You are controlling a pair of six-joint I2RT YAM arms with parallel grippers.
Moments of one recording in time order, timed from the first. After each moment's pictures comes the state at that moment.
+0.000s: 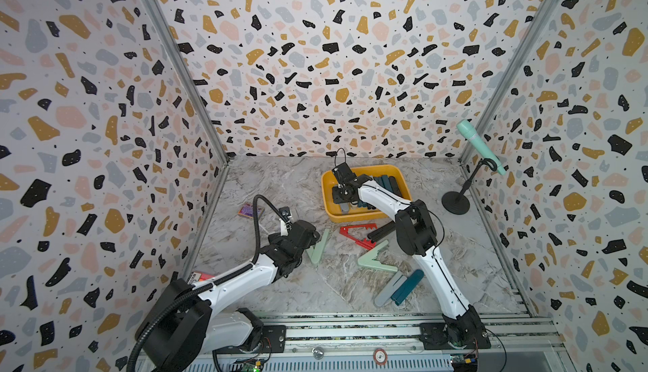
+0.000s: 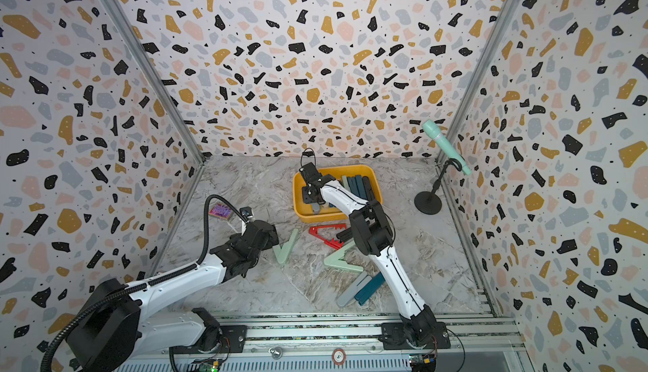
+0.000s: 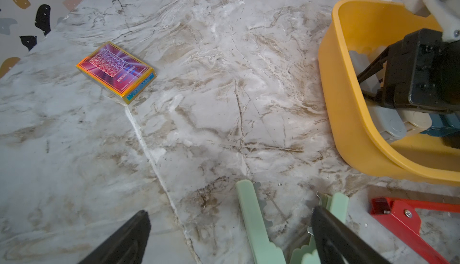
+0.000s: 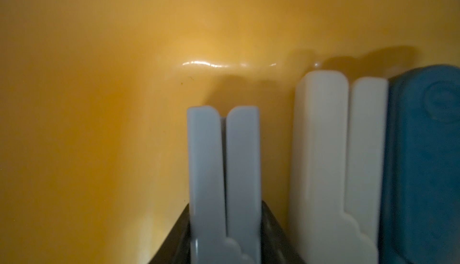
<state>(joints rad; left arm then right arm) -0.64 1.23 0.59 -0.18 -0.60 -0.66 0.64 2.54 2.22 -0.68 0.09 0.37</state>
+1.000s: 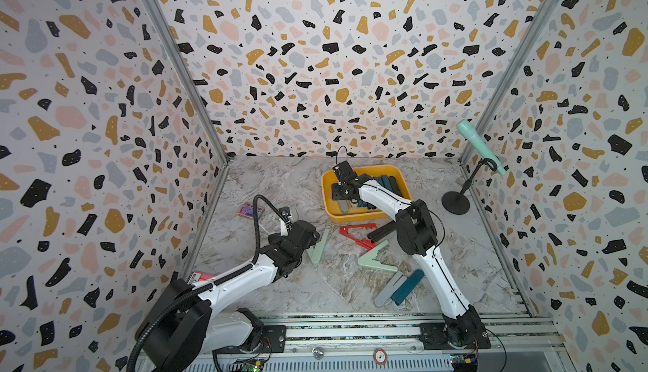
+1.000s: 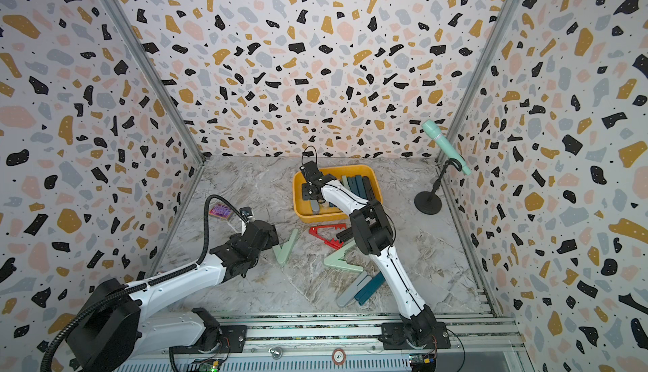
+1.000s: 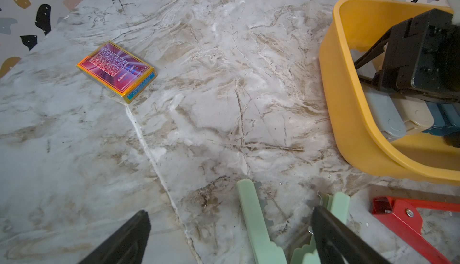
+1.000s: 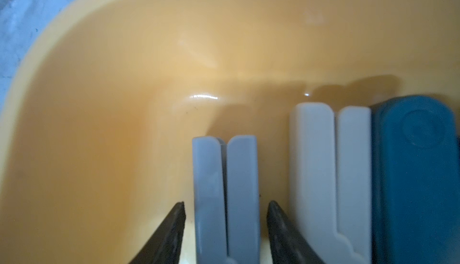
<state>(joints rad) -0.63 1.23 0.59 -0.19 -0.60 -0.66 0.63 2.54 2.22 -0.61 0.10 0.41</state>
